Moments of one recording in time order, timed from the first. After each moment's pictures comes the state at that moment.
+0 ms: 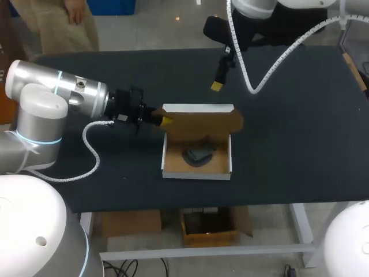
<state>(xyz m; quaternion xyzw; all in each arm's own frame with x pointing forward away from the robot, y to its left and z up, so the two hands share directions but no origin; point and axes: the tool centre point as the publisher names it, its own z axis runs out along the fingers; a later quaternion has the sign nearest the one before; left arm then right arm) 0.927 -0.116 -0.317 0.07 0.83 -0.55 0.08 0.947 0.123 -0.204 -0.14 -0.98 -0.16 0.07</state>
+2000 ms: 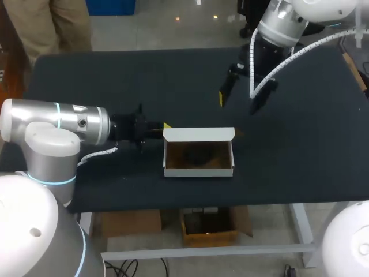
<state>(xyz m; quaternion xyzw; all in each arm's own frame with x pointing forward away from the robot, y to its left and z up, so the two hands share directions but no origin) 0.903 -0.115 -0.334 0.16 0.82 -0.47 0.27 0.877 0.080 -0.248 -0.63 -0.73 -0.07 0.23</state>
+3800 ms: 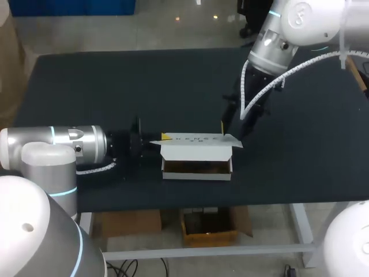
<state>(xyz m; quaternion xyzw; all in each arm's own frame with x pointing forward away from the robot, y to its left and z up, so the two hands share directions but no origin) 0.883 -0.111 -0.351 0.24 0.77 -0.47 0.36 0.832 0.094 -0.308 -0.67 -0.69 -0.01 0.28</state>
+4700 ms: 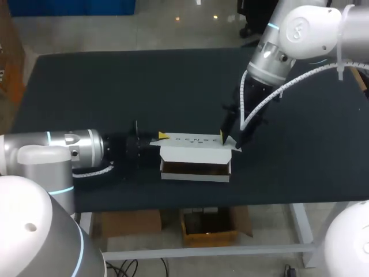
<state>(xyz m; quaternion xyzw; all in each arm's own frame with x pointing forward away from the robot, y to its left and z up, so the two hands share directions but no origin) 0.880 -0.104 -0.352 0.24 0.76 -0.48 0.37 0.821 0.096 -0.330 -0.66 -0.70 -0.01 0.28</state>
